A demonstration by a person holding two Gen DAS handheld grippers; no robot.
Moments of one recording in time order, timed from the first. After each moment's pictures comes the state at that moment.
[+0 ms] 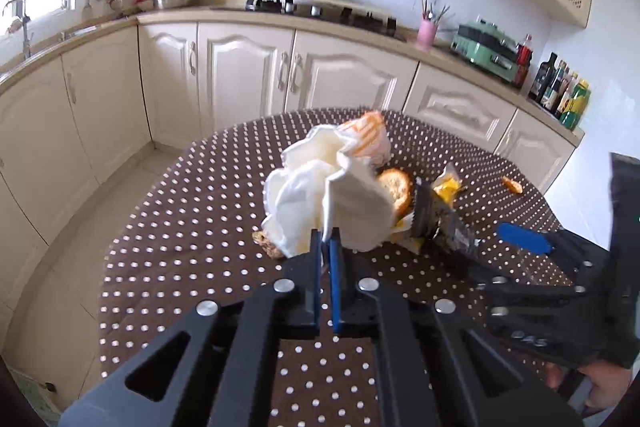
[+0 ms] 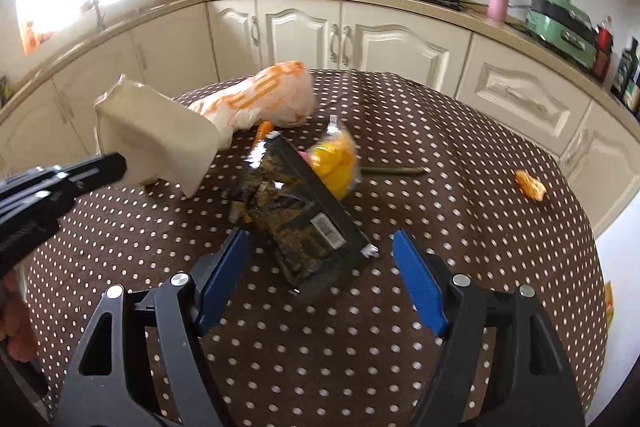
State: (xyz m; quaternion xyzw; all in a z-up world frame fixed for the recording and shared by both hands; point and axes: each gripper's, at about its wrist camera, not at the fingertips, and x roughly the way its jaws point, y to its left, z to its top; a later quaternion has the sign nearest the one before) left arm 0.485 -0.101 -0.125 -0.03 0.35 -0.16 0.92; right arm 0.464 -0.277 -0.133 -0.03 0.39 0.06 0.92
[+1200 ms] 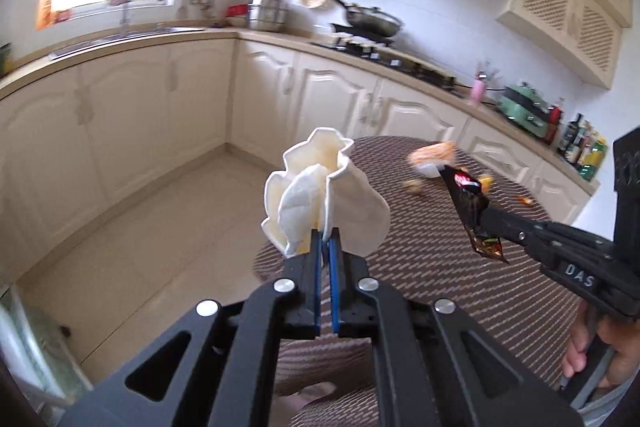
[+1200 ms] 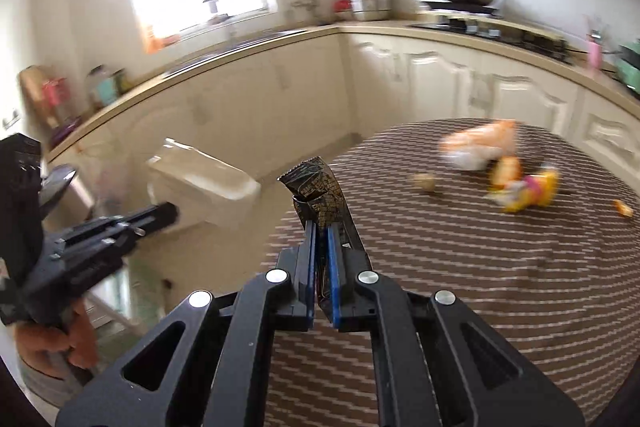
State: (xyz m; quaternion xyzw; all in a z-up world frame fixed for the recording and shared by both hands) left arm 0.296 0.084 -0.096 -0.10 0.30 -0.04 0.95; right arm 0.347 -0.123 -0.069 0.00 0.33 0.27 0.91
